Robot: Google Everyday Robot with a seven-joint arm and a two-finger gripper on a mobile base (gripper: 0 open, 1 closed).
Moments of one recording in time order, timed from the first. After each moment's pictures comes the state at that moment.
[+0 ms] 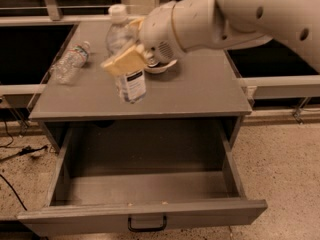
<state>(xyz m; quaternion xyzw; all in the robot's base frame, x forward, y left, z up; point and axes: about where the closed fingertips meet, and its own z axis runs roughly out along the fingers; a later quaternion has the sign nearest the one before) 0.550 0.075 1.006 -0.58 0.61 0.22 0.49</state>
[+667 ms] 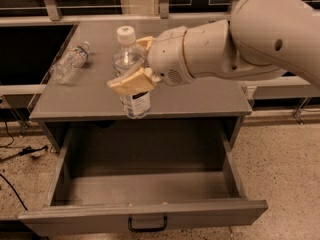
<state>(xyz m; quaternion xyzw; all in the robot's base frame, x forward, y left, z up) 0.517 0.064 0.984 -0.58 0.59 0.22 0.51</state>
